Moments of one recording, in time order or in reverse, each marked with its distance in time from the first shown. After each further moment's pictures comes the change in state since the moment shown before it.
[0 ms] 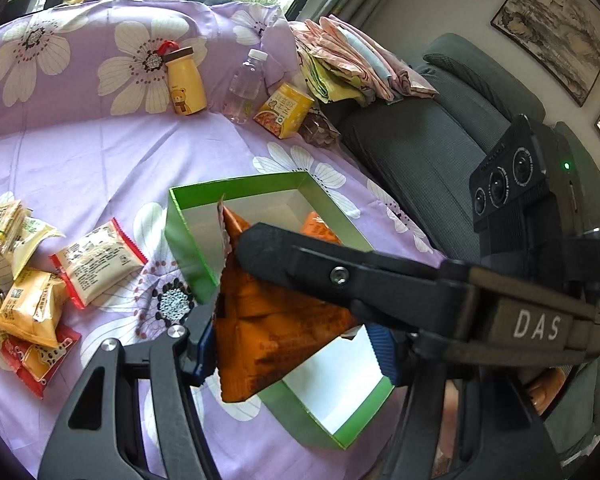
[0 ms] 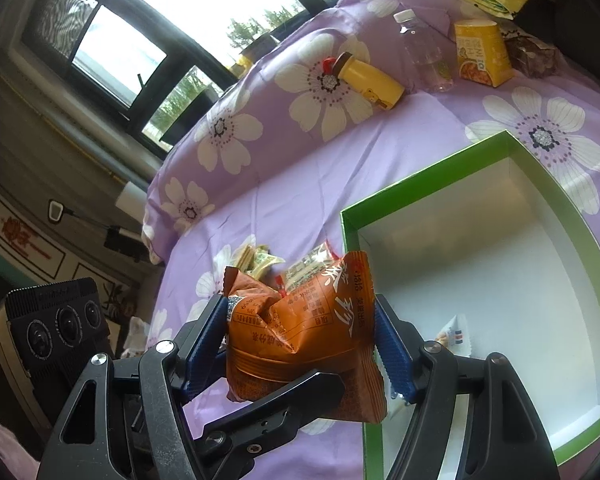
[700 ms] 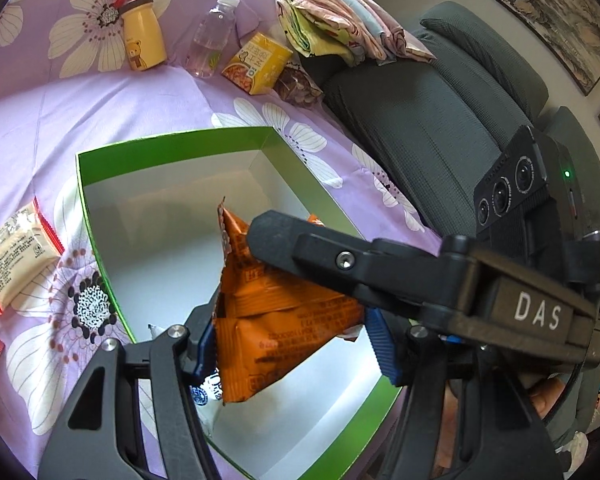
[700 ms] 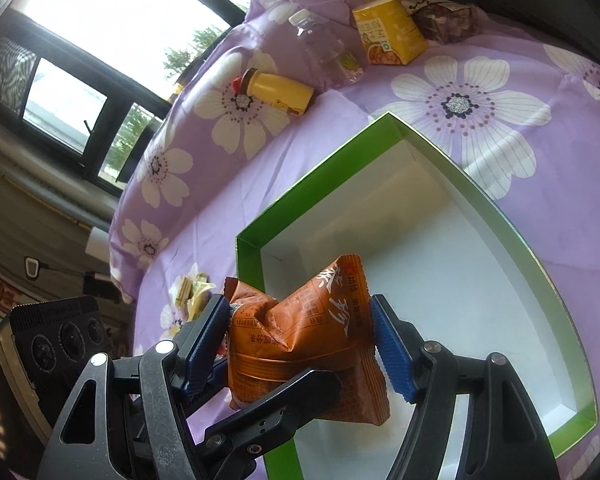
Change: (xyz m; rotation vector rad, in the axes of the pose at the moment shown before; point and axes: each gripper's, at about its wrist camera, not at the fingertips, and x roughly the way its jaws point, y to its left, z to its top) left arm 0.079 -0.022 0.004 -0.020 0.130 -0.060; right arm -0.011 -0.082 0.008 0.182 -0.014 -0.090
